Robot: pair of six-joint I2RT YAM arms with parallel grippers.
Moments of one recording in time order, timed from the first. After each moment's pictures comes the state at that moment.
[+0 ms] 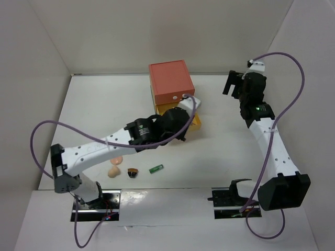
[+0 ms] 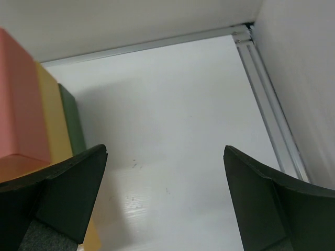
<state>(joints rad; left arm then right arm) -1.15 1.49 1.56 -0.67 -0.49 -0.41 0.11 1.21 1.19 -0.28 0.26 0.13</state>
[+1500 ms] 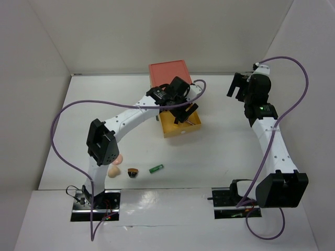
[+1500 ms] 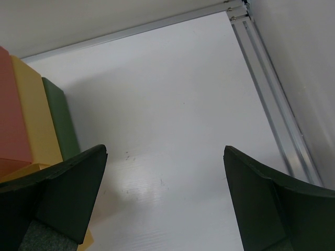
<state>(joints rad) -0.77 2.03 1.97 -0.80 0.03 0.13 -0.02 1.23 1.17 -0.31 0.17 0.18</state>
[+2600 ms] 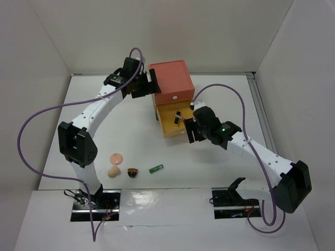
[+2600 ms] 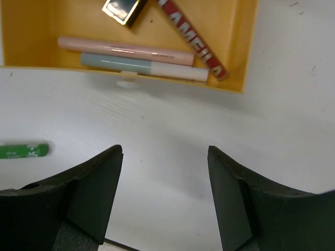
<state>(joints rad) -0.39 1.82 1.80 -0.70 0.07 -0.56 0.65 1.19 0.96 -0.59 0.21 0.24</state>
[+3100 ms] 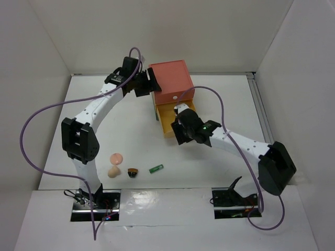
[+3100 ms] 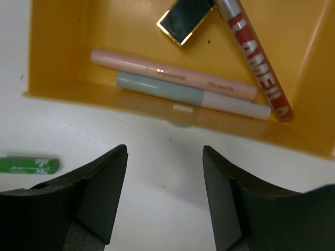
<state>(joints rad) -0.36 1.87 1.80 -0.64 0.17 -0.61 0.76 1.36 0.96 -0.46 0.20 0.24</state>
